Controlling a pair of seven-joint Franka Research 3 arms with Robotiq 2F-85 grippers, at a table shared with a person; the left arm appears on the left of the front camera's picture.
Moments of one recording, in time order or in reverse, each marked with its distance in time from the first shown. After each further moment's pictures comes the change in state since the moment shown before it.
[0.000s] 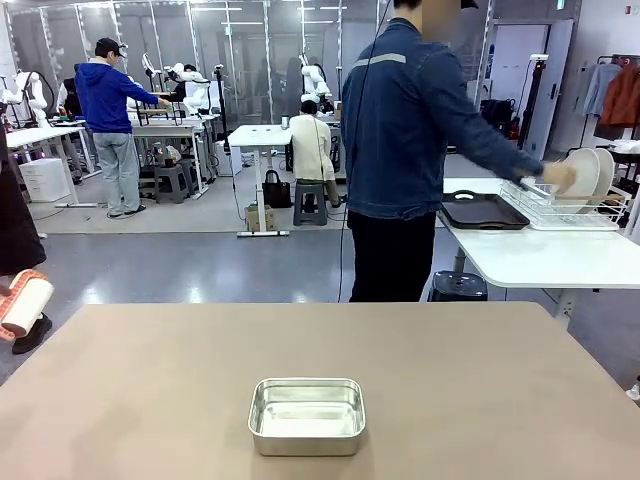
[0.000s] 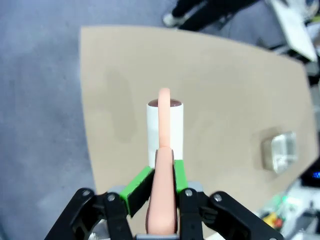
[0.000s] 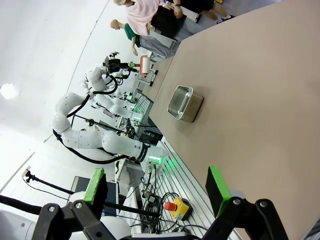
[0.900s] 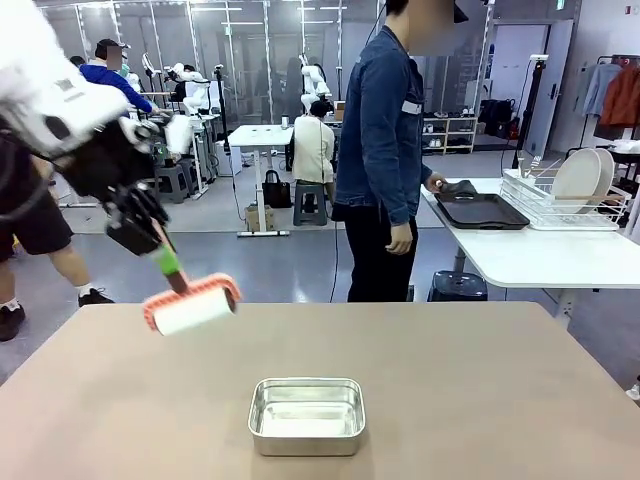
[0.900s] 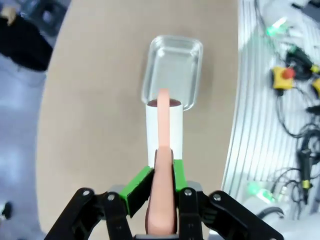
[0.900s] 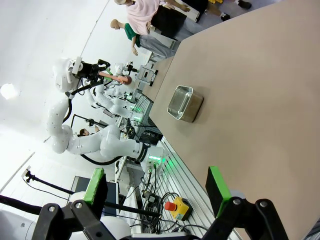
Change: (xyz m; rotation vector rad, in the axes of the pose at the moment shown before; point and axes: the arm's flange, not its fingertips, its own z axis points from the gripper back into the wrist) left arm -0.023 -0.406 -0.046 -0.199 0.277 -1.277; right arm 0.000 0.000 0.000 0.000 0.000 0.000
